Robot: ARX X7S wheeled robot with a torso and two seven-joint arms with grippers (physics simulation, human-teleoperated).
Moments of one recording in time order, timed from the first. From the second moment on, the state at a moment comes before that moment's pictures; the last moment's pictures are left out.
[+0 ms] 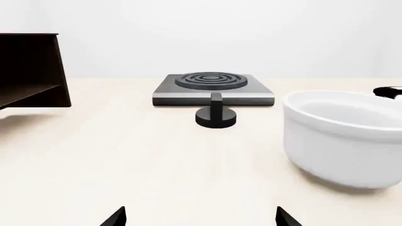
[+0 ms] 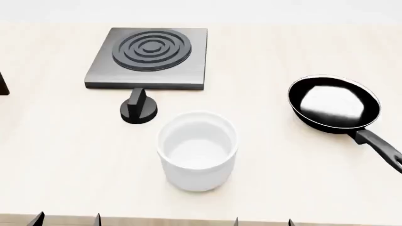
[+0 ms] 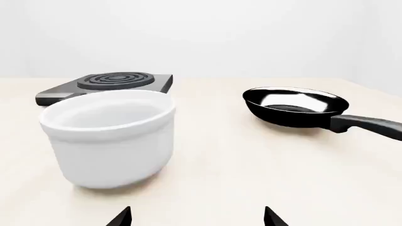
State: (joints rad) left arm 0.00 0.00 0.00 0.00 0.00 0.00 0.00; right arm 0.00 0.00 0.00 0.00 0.00 0.00 0.00
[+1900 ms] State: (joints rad) left arm 0.41 -0.02 -0.52 0.44 -0.40 0.12 -0.88; right arm -0.07 0.14 -0.06 -0.39 0.19 0.14 0.23
